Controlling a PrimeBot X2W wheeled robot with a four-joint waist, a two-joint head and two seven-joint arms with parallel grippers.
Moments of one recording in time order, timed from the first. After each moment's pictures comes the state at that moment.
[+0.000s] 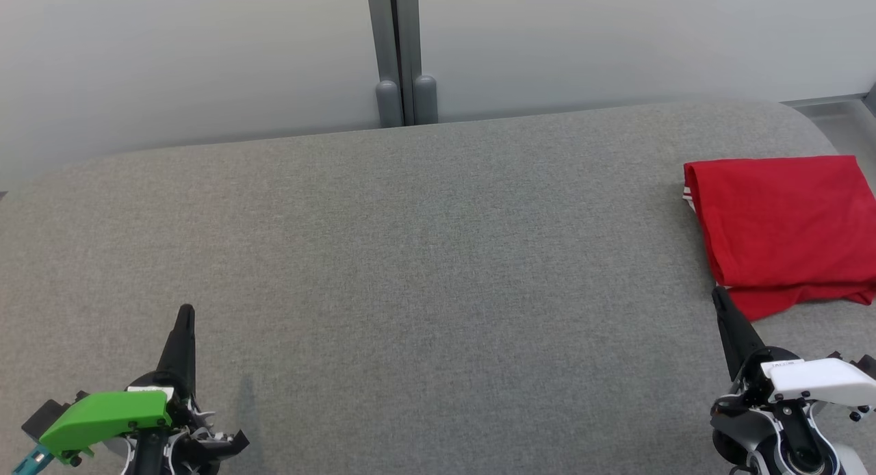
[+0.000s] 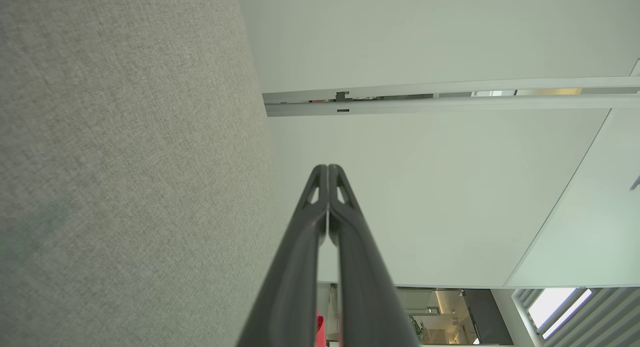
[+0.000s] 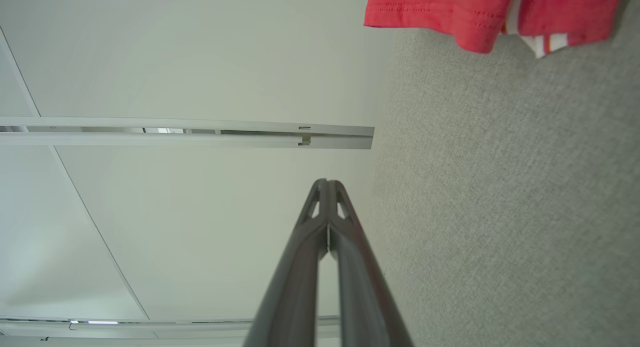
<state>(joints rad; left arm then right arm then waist) -0.09 0.05 0.11 0.25 -1.59 -0.13 0.10 -0.10 -0.05 -0.11 0.25 1.58 0.13 0.11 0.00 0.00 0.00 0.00</state>
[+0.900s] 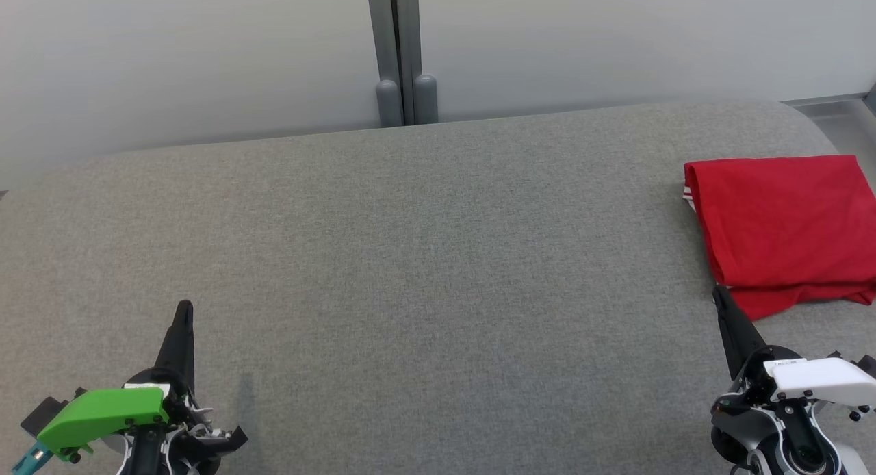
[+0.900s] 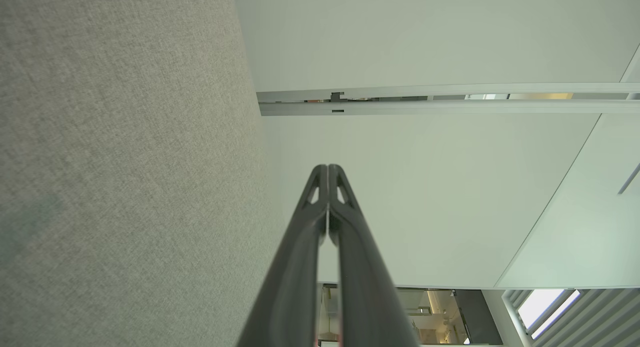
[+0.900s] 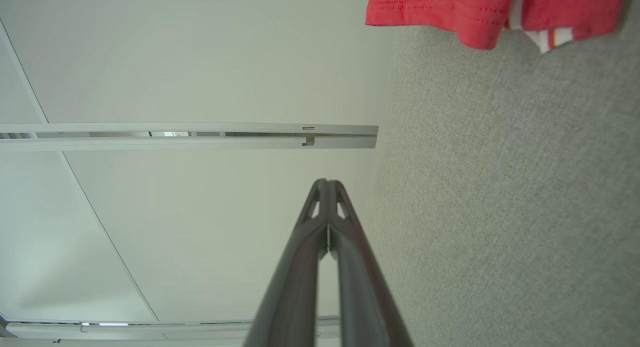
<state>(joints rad) -0.10 0.05 0.11 0.25 -1.61 -0.13 0.11 -0.10 -0.05 -0.11 0.25 1.61 0.13 0.11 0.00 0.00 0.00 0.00</state>
